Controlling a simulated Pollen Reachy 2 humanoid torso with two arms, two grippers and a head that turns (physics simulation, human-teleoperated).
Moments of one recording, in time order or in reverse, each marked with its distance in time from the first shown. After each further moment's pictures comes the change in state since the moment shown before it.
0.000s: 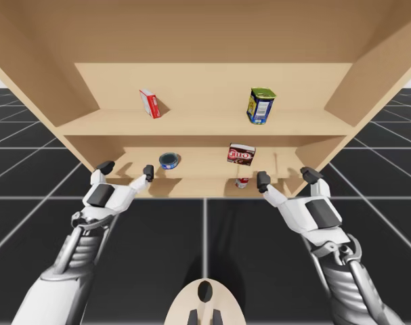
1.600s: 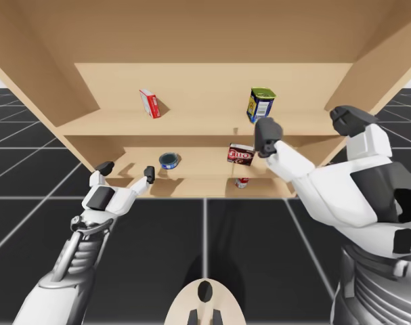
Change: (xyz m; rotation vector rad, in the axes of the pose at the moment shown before) left arm 0.003 -0.007 0.008 0.001 -0.021 -0.020; right arm 0.129 0.057 0.005 0.093 -0.251 0.039
